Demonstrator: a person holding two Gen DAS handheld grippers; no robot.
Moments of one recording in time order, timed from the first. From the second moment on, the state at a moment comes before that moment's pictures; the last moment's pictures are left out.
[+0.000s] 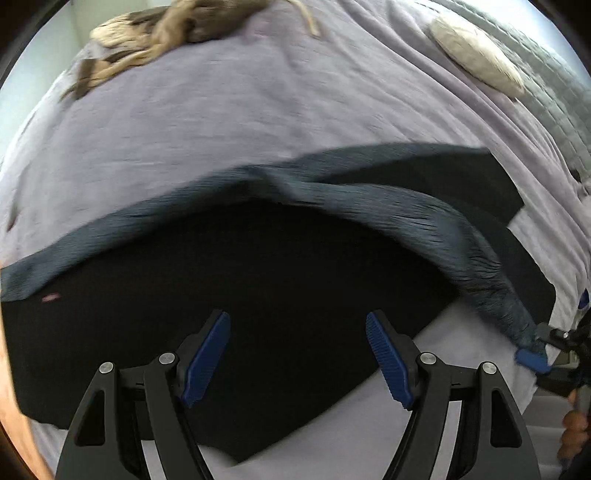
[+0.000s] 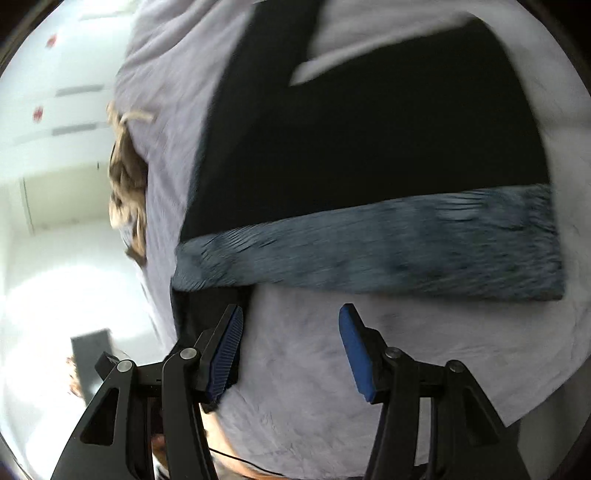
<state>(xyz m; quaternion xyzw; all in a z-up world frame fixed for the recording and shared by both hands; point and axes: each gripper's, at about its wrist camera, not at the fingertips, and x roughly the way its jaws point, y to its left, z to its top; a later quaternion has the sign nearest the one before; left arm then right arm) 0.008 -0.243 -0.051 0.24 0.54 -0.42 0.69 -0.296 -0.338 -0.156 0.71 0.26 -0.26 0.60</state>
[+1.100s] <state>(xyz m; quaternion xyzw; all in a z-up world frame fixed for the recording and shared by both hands) 0.058 -0.317 -0.041 0.22 0.52 -0.26 0.78 -0.227 -0.566 -0.098 0.53 0.35 -0.27 0.73</state>
